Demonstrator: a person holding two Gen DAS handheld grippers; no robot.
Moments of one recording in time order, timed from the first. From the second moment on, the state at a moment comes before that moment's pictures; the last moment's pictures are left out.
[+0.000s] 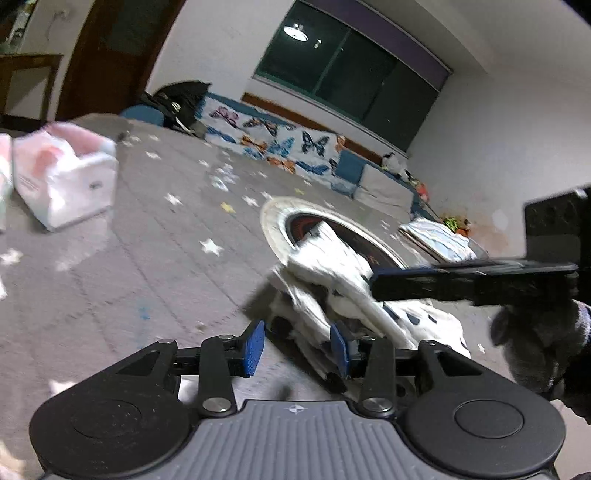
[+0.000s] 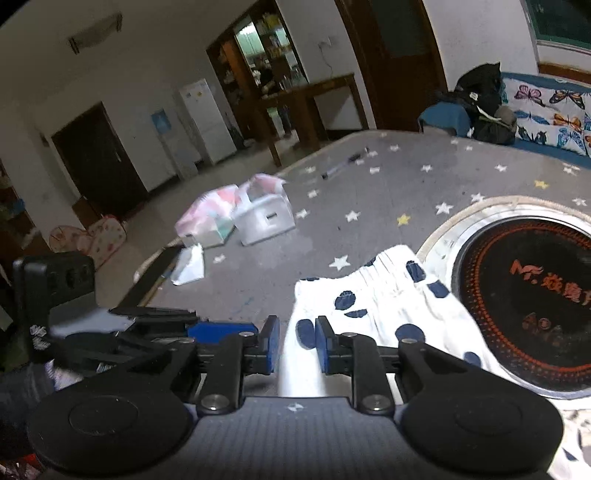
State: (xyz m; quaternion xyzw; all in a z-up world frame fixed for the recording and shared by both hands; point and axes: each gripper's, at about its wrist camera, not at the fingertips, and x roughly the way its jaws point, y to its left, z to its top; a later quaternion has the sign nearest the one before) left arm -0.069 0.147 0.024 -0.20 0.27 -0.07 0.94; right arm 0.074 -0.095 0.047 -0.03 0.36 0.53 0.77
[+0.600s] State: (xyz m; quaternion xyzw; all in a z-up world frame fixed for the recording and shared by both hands) left arm -0.005 0.107 0.015 -0.19 0.28 -0.13 0.93; right arm 0.048 -0.138 0.027 -0.05 0.37 0.53 0.76
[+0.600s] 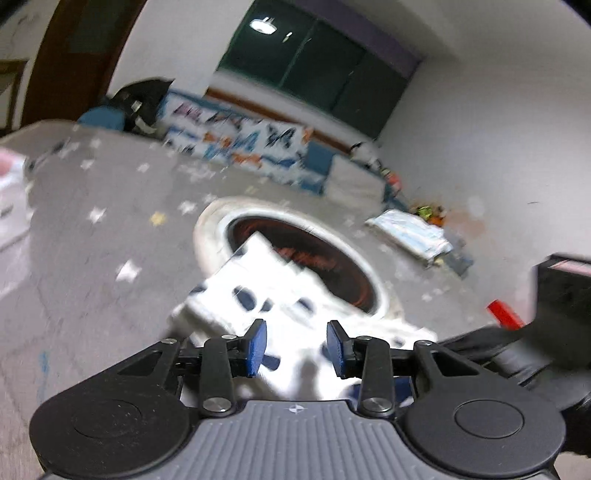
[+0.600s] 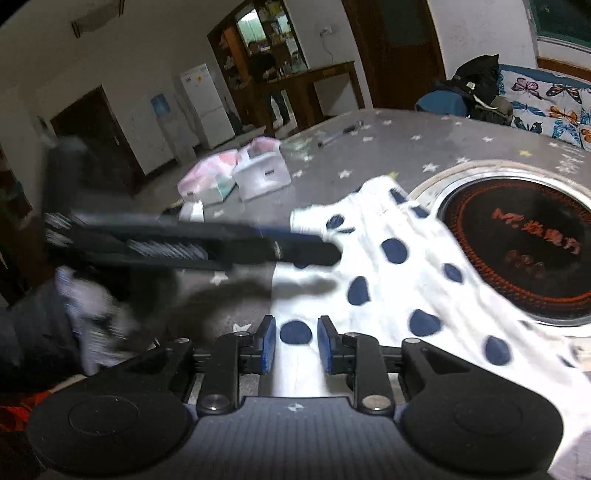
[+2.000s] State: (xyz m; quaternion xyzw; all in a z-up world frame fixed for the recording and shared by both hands) left arm -0.036 0.073 0.011 -0.09 0.30 -0.16 0.94; right arm 0.118 -0.170 -0.002 -0.13 0.35 0.37 0.85
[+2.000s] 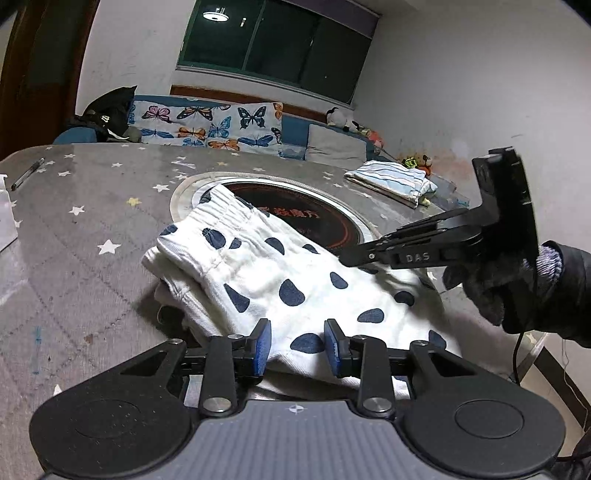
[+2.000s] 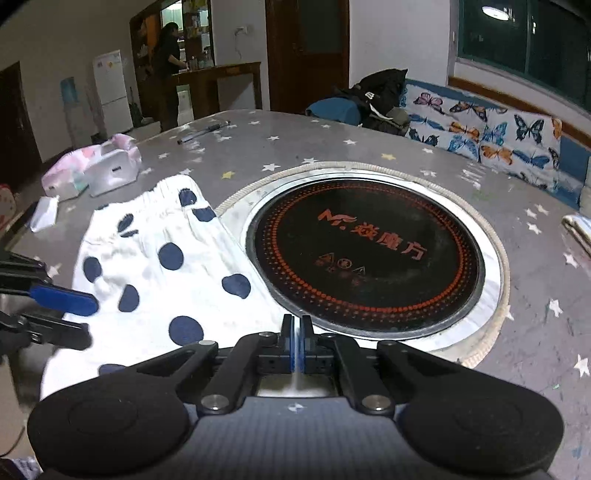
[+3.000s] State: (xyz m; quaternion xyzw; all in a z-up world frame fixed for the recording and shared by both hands) left arm -0.016 0.094 0.035 -0.09 0.26 -0.13 0.95; right arm 0.124 -0.114 0.028 -0.08 0.35 0.46 0.81
